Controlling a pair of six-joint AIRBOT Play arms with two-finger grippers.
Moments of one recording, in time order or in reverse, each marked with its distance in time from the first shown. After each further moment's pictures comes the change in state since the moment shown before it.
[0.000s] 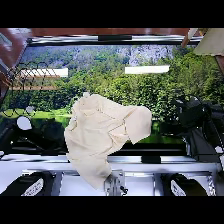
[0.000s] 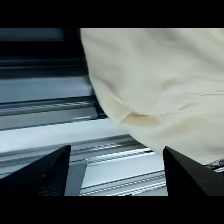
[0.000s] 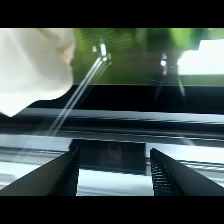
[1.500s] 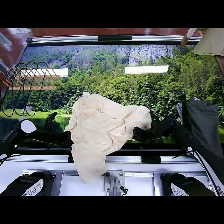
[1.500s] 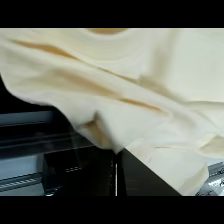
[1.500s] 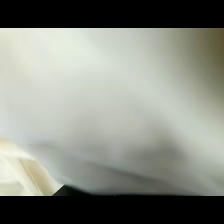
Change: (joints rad) left arm -0.061 0.006 -0.010 -0.155 0.302 0.006; right arm 0.257 -0.203 -0.262 0.502 0.566 0.028
